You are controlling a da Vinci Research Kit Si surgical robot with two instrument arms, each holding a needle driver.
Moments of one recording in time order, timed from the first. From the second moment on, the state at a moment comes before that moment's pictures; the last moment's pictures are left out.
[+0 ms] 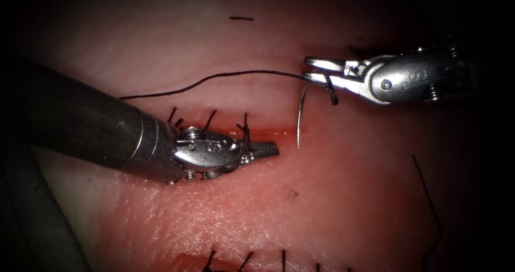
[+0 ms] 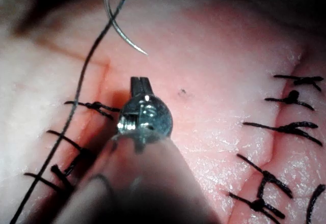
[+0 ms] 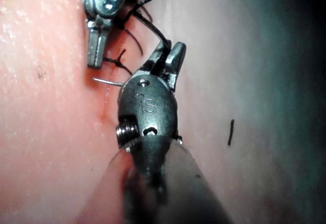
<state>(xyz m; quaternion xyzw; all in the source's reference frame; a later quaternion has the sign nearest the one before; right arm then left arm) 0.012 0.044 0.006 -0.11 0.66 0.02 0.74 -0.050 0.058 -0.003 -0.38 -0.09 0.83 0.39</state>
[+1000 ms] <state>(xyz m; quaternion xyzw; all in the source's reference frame) 0.013 0.043 0.011 -0.25 0.66 -0.03 0.71 -0.049 0.055 0.003 -0.34 -0.12 0.85 0.39</state>
